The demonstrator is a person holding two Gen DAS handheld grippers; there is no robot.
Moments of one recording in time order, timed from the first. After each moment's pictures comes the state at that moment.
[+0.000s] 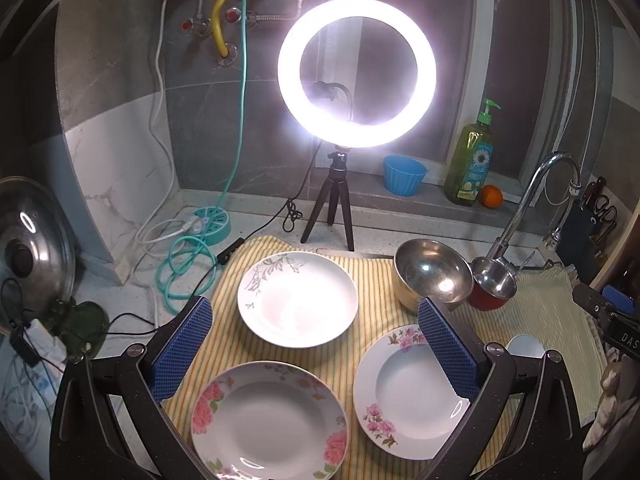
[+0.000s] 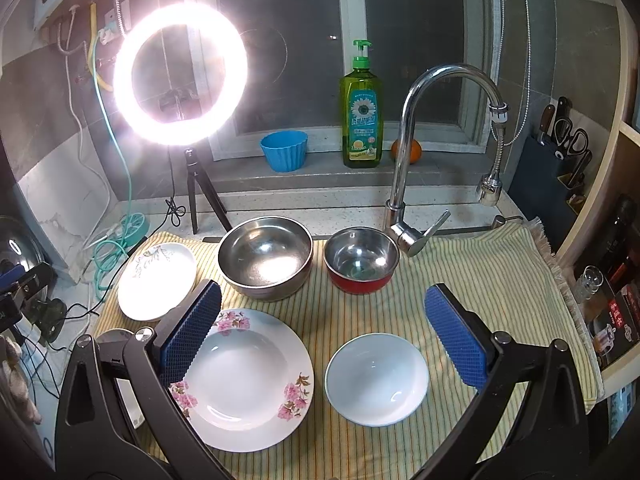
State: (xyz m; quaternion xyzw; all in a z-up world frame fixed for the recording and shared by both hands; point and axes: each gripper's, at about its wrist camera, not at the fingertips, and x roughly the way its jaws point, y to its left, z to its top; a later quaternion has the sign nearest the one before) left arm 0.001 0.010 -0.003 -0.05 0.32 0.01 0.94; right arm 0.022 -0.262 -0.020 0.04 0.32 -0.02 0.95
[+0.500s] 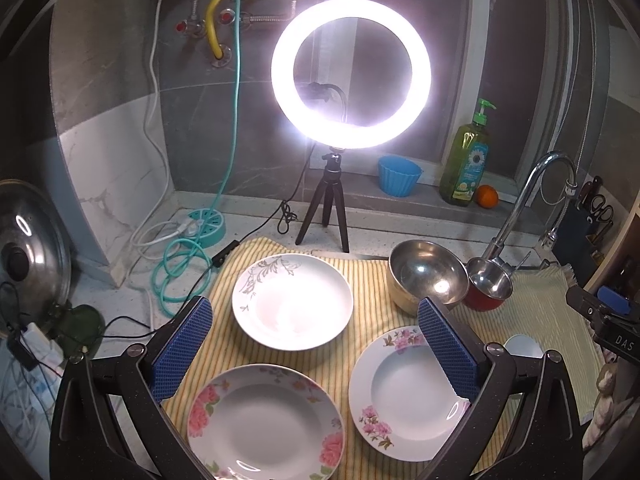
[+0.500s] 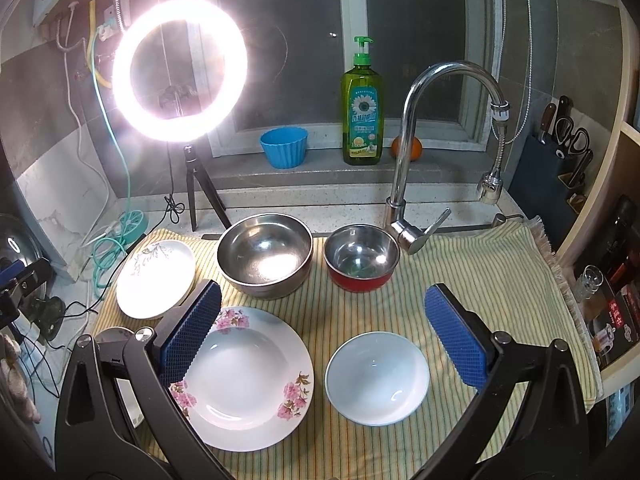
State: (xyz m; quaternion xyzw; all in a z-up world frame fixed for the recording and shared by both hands) left arm 0.003 0.009 -0.002 -0.05 0.32 0.00 0.95; right arm 0.024 -0.259 -0.023 0.03 0.32 -0.02 0.95
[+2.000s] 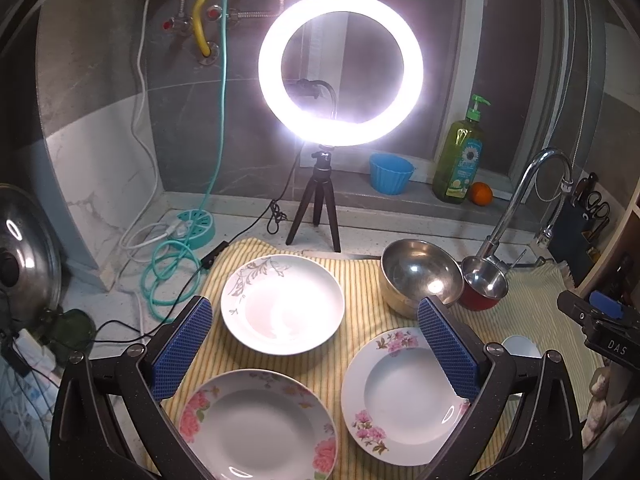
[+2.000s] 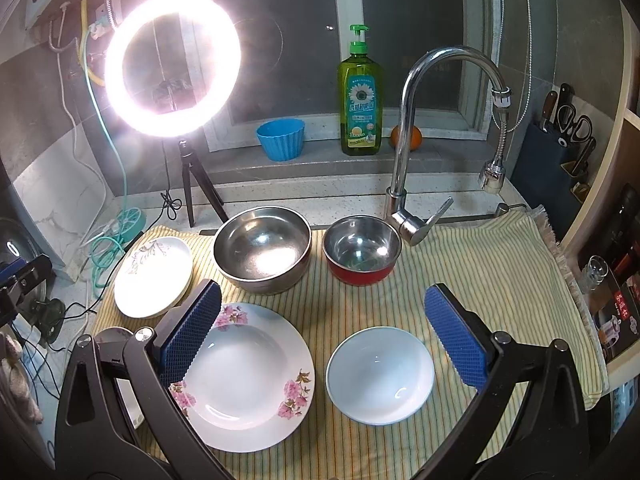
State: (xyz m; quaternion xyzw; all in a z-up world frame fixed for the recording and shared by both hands) left arm 0.012 0.001 -0.008 -0.04 0.33 -0.01 0.94; right arm 0.027 -0.258 -0.034 0.04 0.33 -0.02 0.94
